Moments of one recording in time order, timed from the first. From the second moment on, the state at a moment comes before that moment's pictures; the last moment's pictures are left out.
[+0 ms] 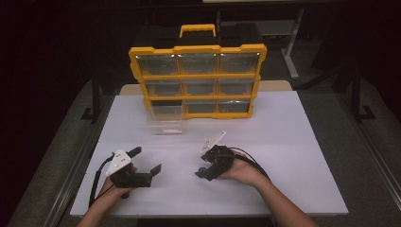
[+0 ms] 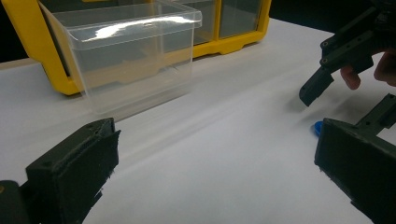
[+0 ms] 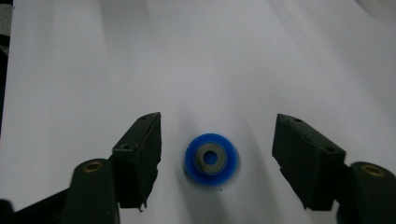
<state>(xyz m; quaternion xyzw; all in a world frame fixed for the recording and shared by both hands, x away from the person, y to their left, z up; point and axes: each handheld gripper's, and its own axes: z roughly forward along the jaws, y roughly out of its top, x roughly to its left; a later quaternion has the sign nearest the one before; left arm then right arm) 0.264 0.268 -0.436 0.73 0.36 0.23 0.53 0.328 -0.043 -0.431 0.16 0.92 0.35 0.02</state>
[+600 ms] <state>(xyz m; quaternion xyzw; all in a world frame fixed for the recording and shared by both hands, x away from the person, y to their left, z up) 0.264 0.268 -0.436 0.73 0.36 0.23 0.53 0.327 -0.040 -0.436 0.14 0.93 0.34 0.02</state>
